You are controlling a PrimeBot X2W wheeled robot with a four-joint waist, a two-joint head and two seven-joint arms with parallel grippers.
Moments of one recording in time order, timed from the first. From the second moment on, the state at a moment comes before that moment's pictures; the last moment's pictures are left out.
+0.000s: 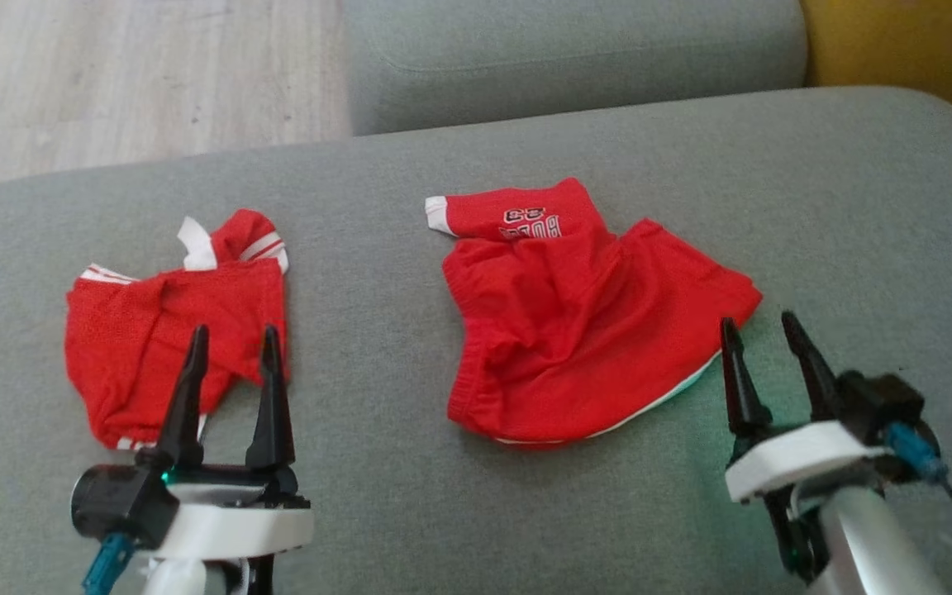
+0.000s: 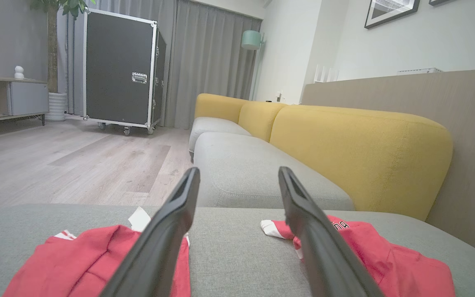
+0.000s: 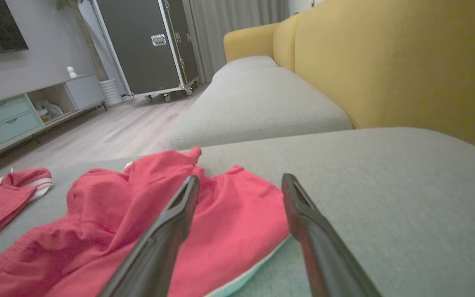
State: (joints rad) left arm -0.01 0.07 -0.13 0.06 -0.26 -0.09 -0.26; right arm -0.19 -0.06 0.08 0.47 0.17 0.13 -0.25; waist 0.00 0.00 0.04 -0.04
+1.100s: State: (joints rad) left arm -0.13 0.05 -0.23 0.13 -0.28 -0.12 -0.26; right arm -0.77 -0.07 -0.13 0.97 -0.01 0.13 0.10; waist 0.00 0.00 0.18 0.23
